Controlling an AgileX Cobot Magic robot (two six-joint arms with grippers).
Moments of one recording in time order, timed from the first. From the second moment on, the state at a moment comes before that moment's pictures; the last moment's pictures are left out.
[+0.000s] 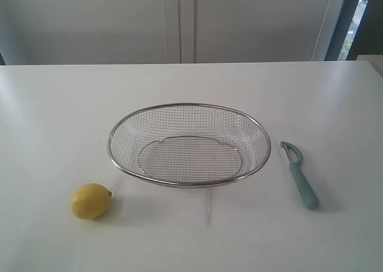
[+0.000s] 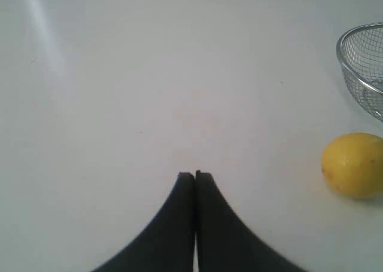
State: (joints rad) left arm -0.02 0.00 0.02 -0.13 0.38 0.08; right arm 0.08 0.13 -0.16 0.47 -0.69 0.00
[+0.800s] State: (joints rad) left arm -0.02 0.00 0.02 -0.13 0.38 0.08; right arm 0.08 0.86 -0.58 0.14 -0.79 0.00
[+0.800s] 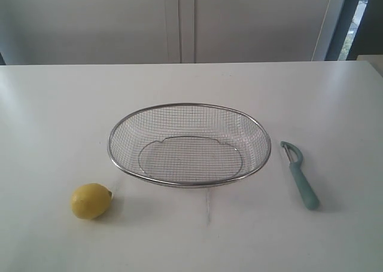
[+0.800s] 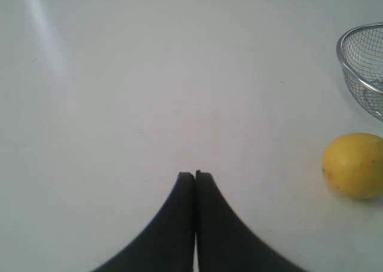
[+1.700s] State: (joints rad) left arm -0.02 0.00 0.02 -0.13 0.38 0.08; right arm 0.08 0.96 -0.80 0.10 -0.20 -0.28
